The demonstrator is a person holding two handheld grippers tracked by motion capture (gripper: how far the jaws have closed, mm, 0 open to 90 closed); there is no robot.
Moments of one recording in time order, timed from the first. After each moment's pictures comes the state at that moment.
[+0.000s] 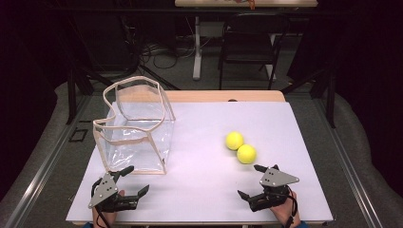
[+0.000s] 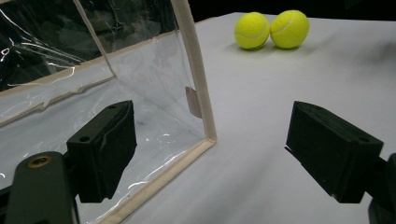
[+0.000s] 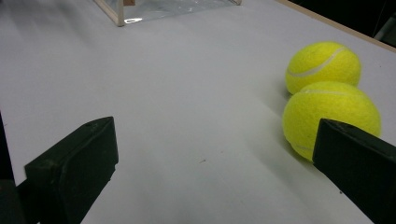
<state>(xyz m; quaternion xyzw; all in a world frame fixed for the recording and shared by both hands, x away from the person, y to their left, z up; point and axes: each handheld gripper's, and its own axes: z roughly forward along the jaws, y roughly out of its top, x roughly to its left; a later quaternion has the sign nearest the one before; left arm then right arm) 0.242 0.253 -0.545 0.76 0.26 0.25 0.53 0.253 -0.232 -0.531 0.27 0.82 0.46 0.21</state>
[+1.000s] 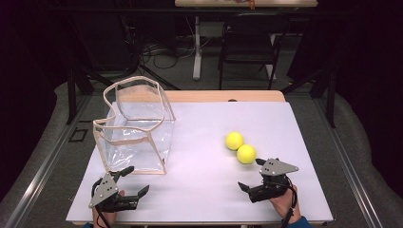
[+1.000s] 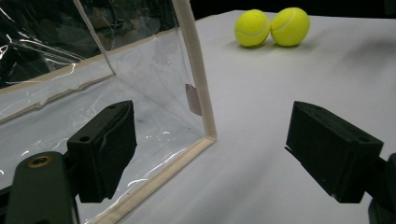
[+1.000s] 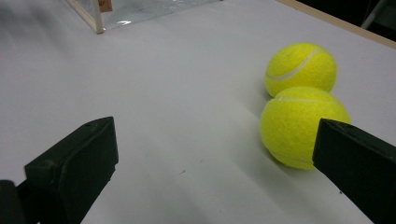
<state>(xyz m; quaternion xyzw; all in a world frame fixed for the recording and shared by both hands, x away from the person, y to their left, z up) 0.241 0.253 -0.546 0.77 0.27 0.25 0.53 0.270 -0.232 -0.515 0.30 0.82 0.44 0.20</state>
